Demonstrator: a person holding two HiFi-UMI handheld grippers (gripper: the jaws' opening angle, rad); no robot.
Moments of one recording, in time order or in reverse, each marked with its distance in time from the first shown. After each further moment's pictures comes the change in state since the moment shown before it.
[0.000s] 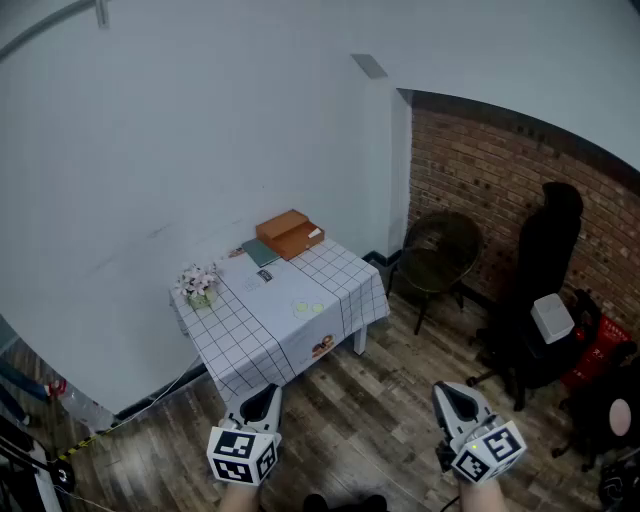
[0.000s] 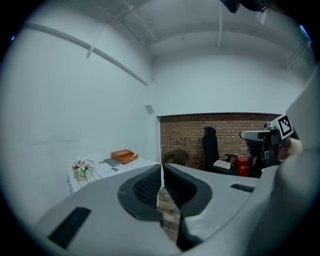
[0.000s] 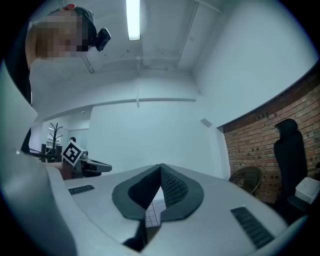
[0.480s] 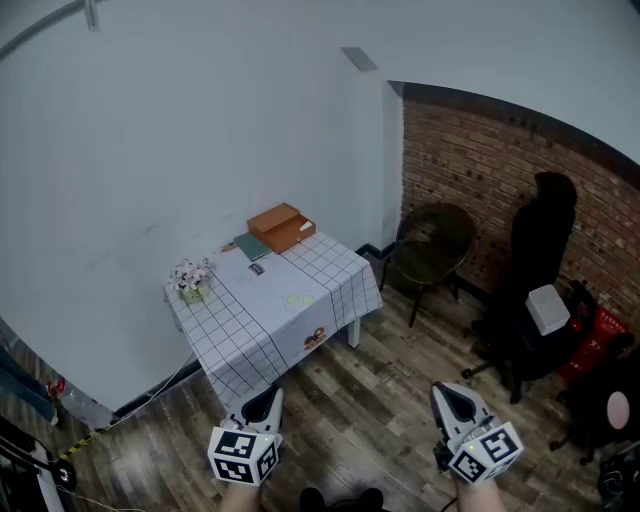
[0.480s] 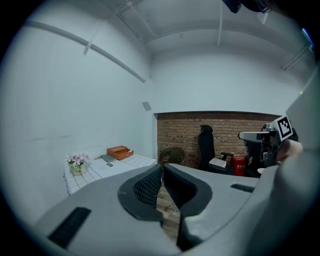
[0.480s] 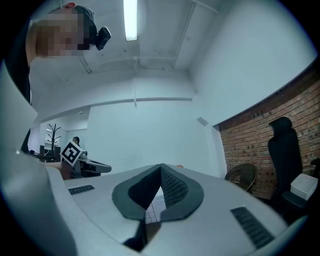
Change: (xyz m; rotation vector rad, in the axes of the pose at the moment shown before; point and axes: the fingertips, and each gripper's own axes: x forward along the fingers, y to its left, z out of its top) left arm 0.002 -0.039 -0.013 -0.009 0.029 -0.028; right arm -0.033 -0.017 -0.012 0.019 0.012 -0.028
